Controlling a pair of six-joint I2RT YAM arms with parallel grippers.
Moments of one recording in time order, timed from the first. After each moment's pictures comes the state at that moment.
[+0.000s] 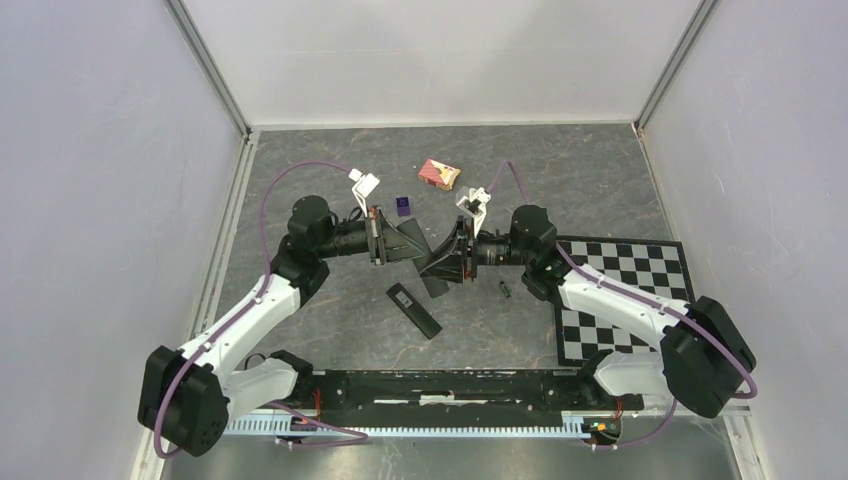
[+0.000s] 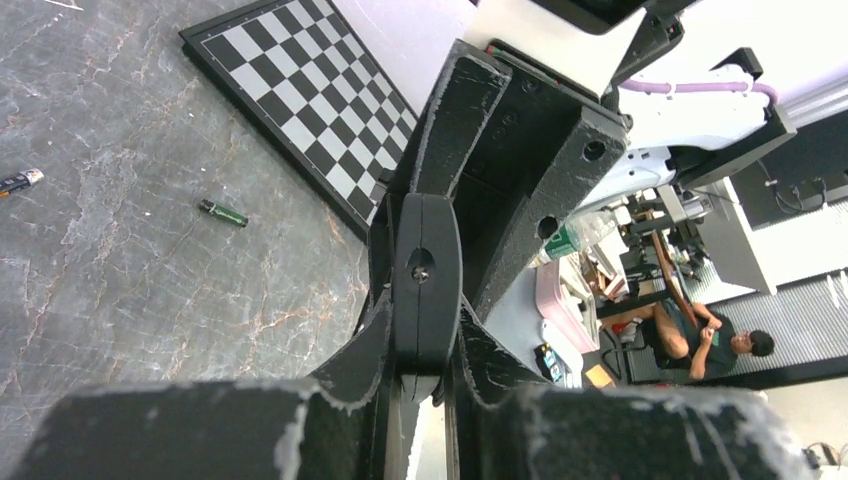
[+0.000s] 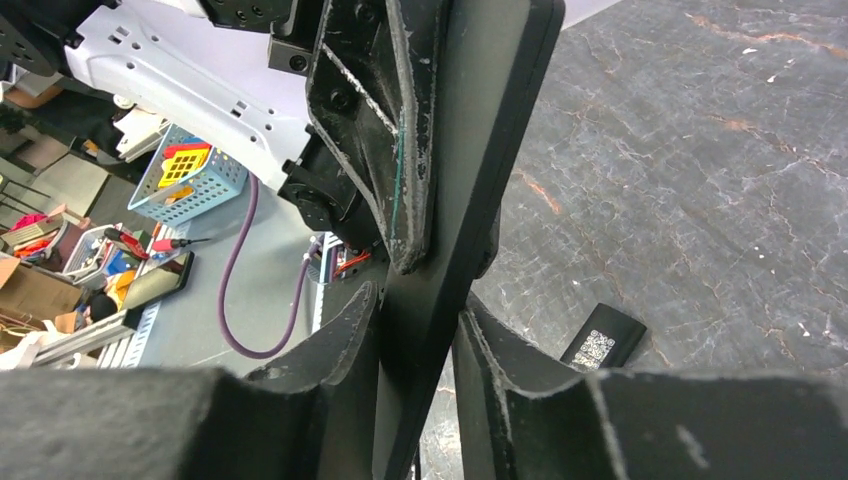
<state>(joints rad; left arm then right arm) -0.44 1.07 0.68 0.31 0.93 -0.81 0.71 1.28 0.71 0.53 -0.80 0.42</state>
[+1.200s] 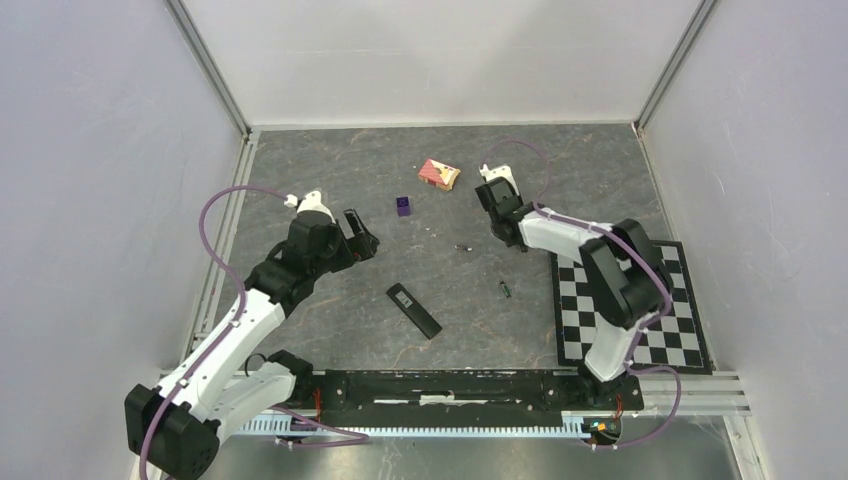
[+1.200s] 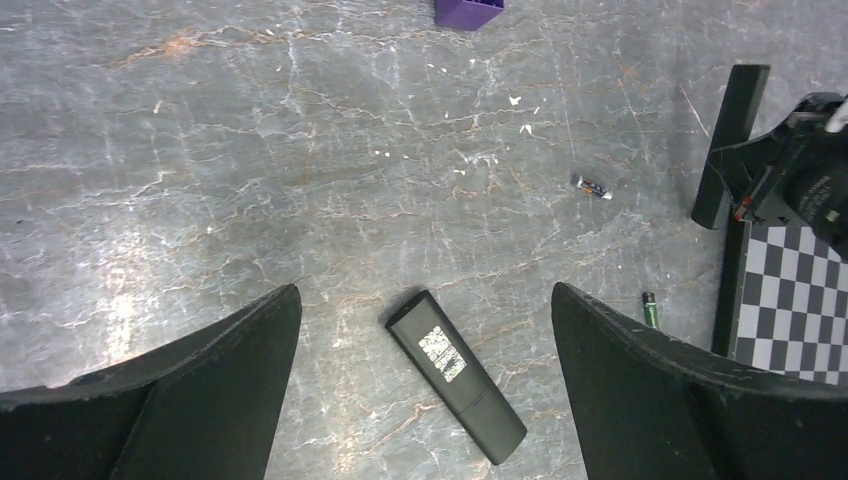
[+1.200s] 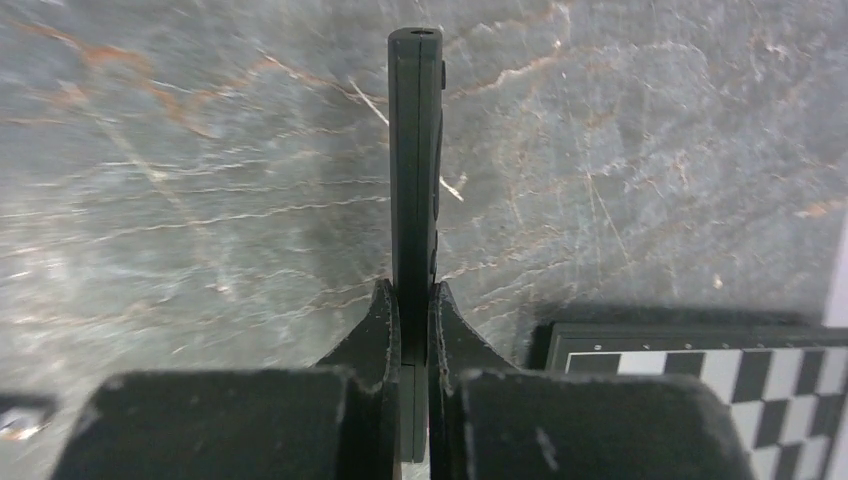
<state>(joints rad) -0.44 0.93 0.74 -0.43 -0.12 -0.68 0.53 1.76 1.08 -0.22 0.57 0.09</state>
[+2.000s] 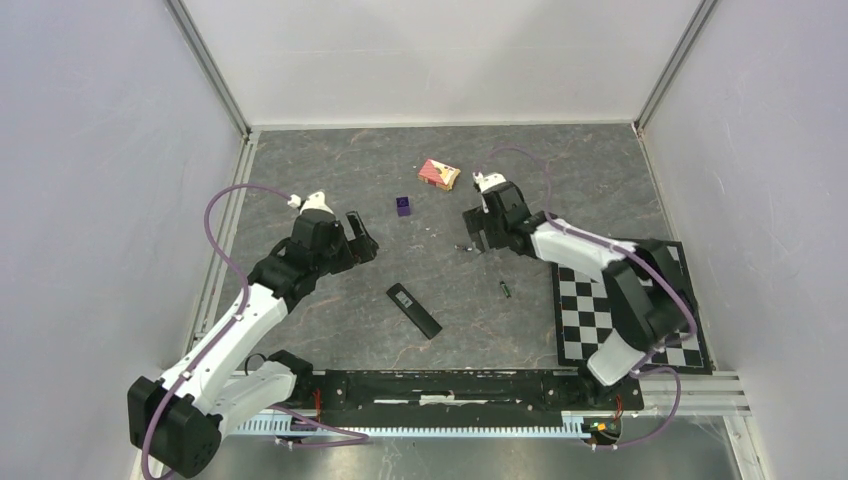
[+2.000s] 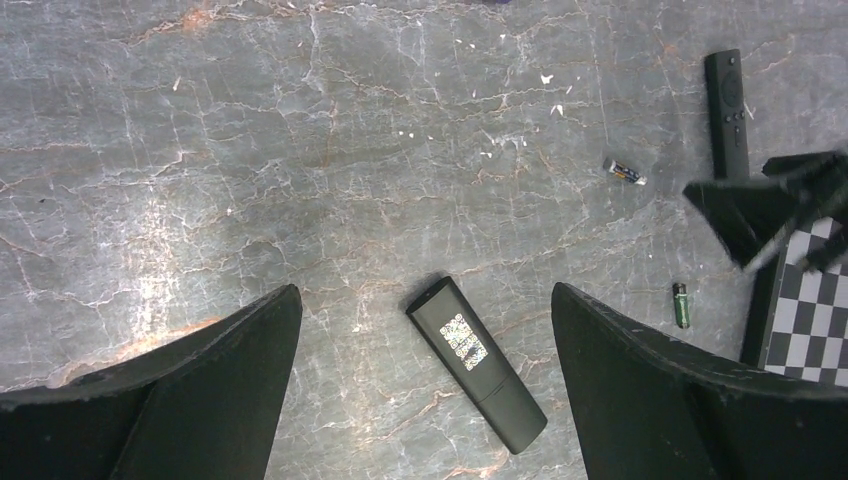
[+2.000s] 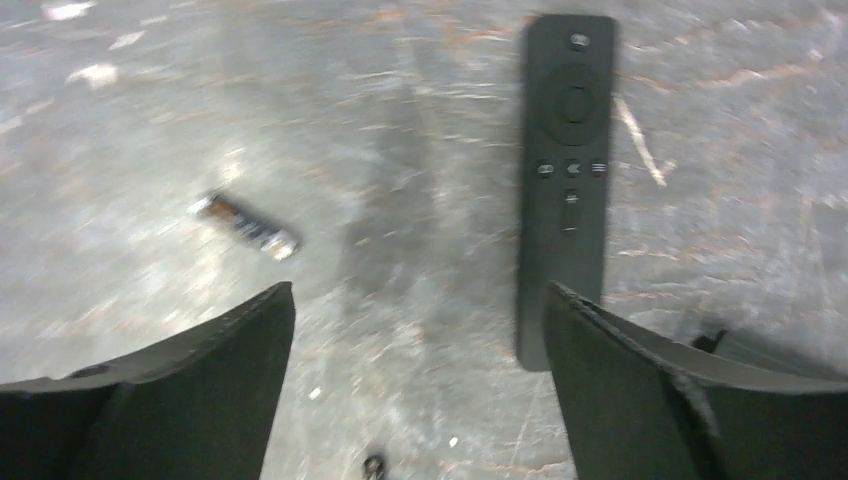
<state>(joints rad) -0.44 0.96 0.75 -0.50 -0.14 -0.67 0.55 1.69 1.02 -0.23 0.26 0.11</state>
